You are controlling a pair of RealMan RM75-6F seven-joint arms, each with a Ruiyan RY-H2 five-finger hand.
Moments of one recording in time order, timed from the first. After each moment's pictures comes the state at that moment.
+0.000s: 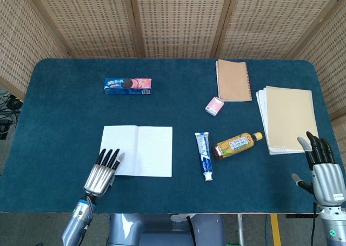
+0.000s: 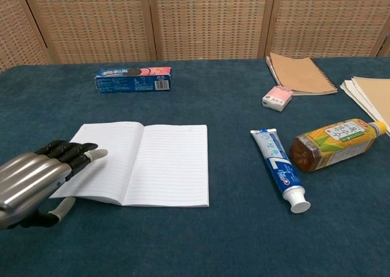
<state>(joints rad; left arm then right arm) -0.30 -1.75 0.02 -1.41 1.45 1.26 0.70 0.07 -1.18 0.09 -1.54 -1.60 1.63 0.11</state>
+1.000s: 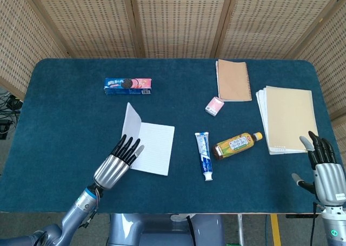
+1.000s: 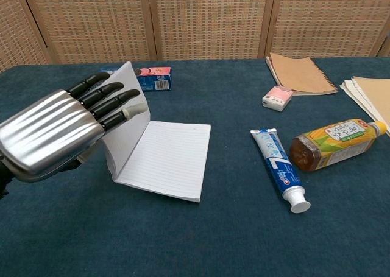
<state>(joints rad) -0.46 -1.69 0.00 -1.36 1.76 1.31 0.98 0.07 -1.17 0.10 -1.55 -1.59 1.62 0.15</state>
